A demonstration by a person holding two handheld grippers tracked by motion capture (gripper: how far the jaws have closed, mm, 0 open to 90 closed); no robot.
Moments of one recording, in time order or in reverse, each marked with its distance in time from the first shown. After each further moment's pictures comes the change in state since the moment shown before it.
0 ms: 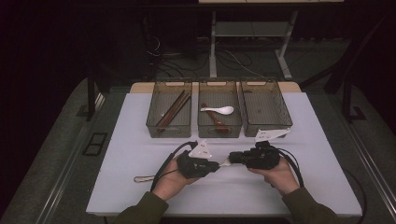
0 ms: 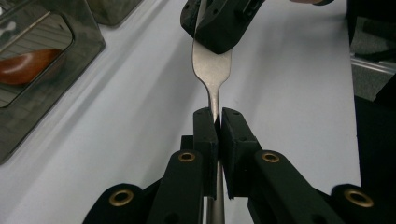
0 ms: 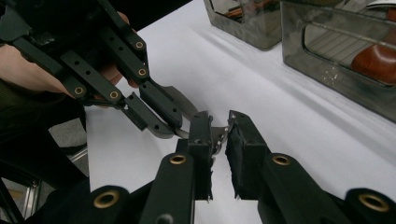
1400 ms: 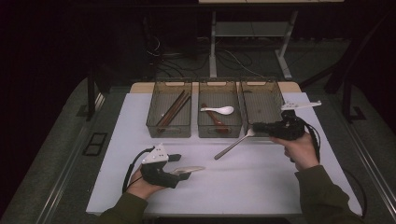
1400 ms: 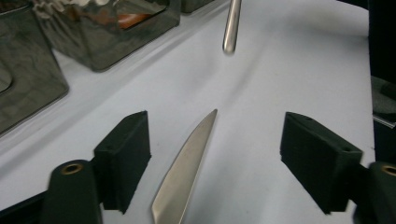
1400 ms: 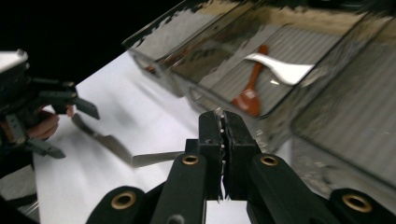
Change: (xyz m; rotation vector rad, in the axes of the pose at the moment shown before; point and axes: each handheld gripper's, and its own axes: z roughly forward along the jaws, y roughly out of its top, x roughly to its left) left arm 0.020 -0.084 -0.063 -0.173 0.119 -0.182; right arm -0.051 0.048 -0.068 -0.081 -0.191 0.108
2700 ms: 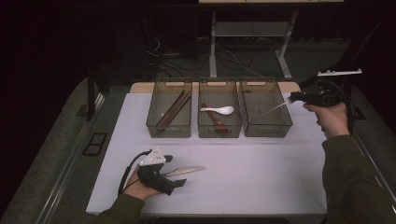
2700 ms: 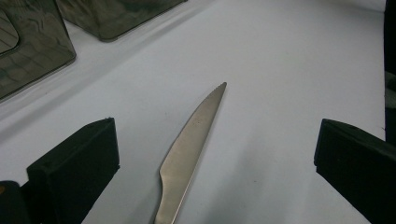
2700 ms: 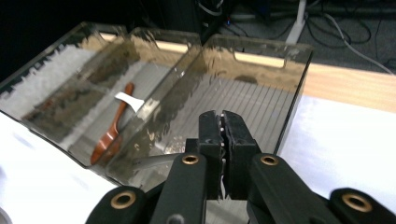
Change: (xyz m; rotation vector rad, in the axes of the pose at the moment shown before) left arm 0.001 -0.010 -0.002 0.050 0.011 -0.029; right arm -0.094 0.053 -0.058 -0.015 -0.330 0.099
